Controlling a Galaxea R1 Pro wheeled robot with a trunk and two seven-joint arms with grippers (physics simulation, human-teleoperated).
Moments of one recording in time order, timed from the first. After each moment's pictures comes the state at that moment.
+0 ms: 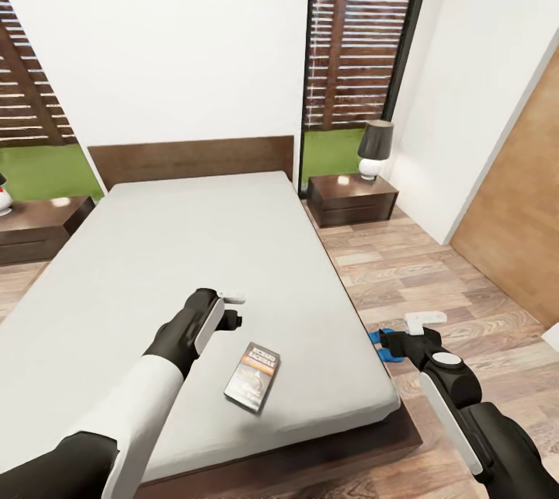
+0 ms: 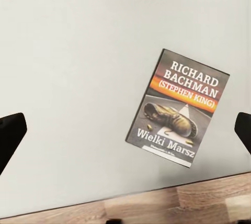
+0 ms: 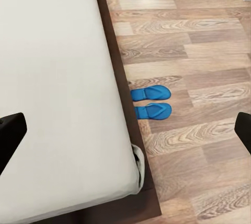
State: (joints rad) left arm -0.88 -0.13 -0.13 -0.73 0.19 0.92 0.29; right arm -0.36 -0.23 0.17 -1.49 -0.22 0.70 -0.25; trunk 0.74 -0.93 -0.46
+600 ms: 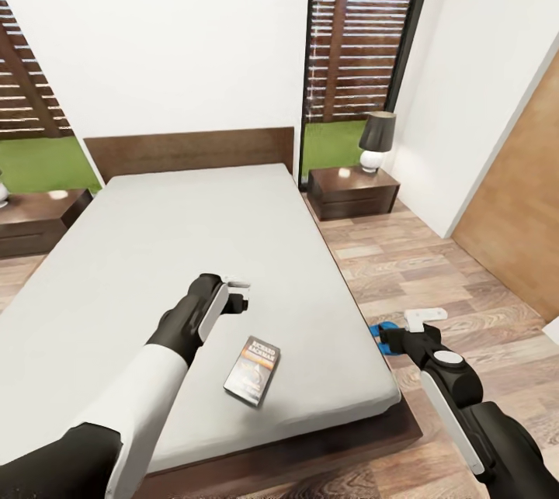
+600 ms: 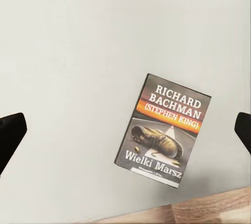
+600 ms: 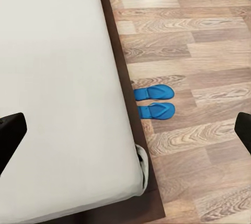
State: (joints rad) left arm -0.91 -0.15 -0.15 -0.80 0.19 0.95 0.29; right arm -0.36 -0.23 0.17 -1.52 -0.22 0.70 -0.24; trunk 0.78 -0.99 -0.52
